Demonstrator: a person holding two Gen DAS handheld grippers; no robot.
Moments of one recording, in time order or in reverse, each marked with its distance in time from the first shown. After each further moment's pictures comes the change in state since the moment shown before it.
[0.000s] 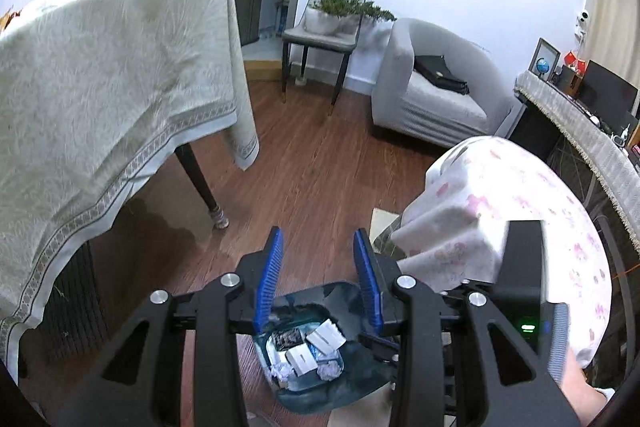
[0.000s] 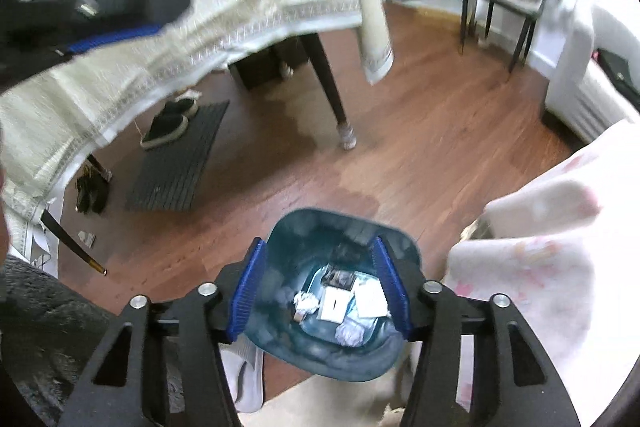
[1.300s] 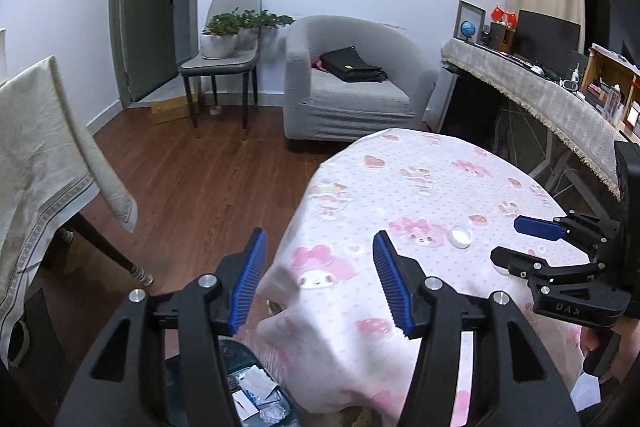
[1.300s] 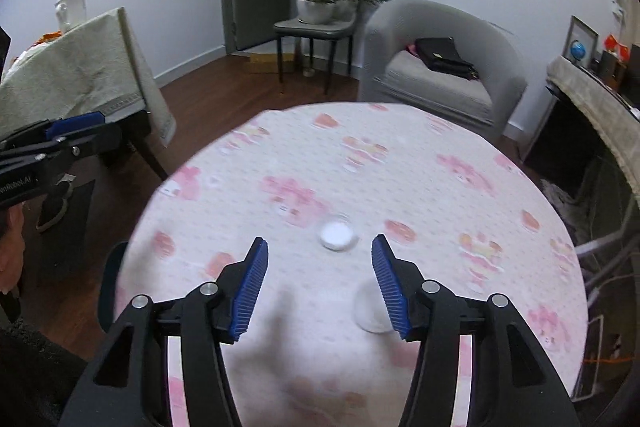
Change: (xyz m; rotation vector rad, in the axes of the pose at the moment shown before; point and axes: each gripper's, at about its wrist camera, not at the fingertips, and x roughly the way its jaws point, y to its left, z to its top) left arm 0.067 -0.197 0.023 0.240 -0.030 -0.160; right arm -0.187 -0.212 -0.097 0.263 -0.170 -0.450
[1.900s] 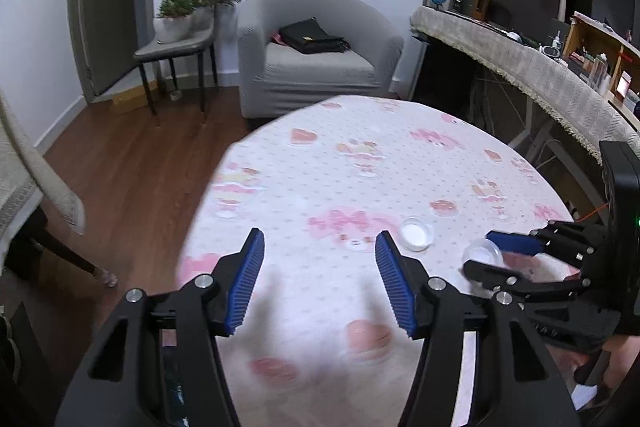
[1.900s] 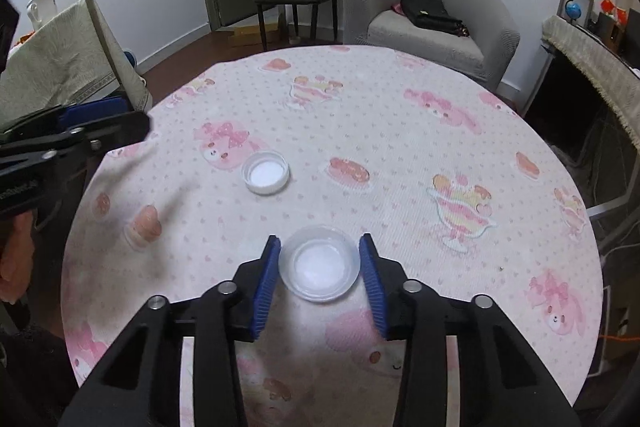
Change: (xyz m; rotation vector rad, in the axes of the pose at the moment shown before) left arm 0.066 -0.069 -0.003 0.055 0.095 -0.095; right arm 0.035 -0.045 -0.027 0.052 0.112 0.012
